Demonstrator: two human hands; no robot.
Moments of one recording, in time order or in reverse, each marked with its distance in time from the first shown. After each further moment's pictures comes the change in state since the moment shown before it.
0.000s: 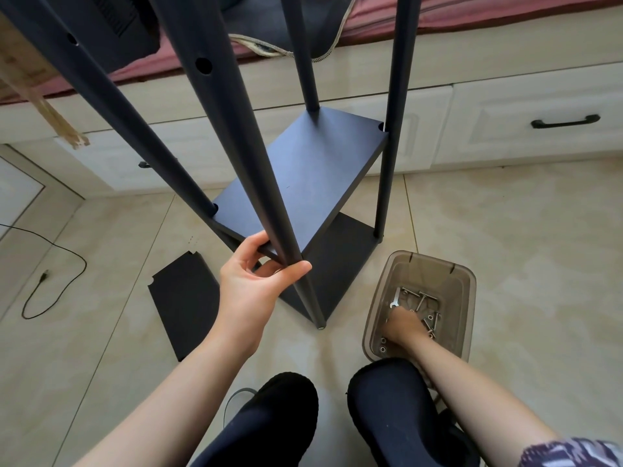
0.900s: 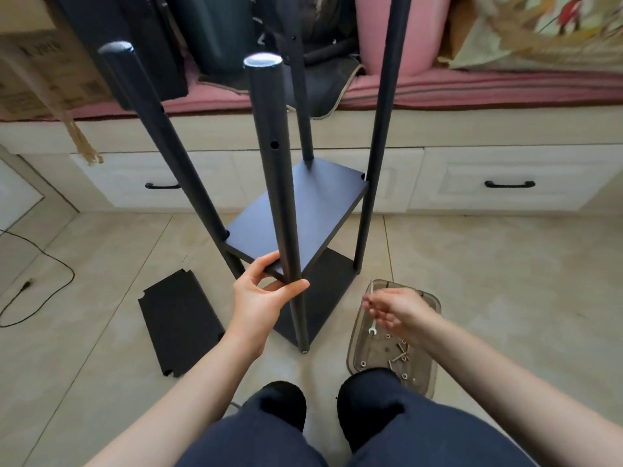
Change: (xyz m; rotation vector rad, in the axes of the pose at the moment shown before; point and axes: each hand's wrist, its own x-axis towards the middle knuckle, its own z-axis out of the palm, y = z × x) left_hand -0.014 -0.001 -0.002 0.018 0.051 -0.033; right_hand -0.132 -0.043 -0.120 1.005 -0.113 -0.140
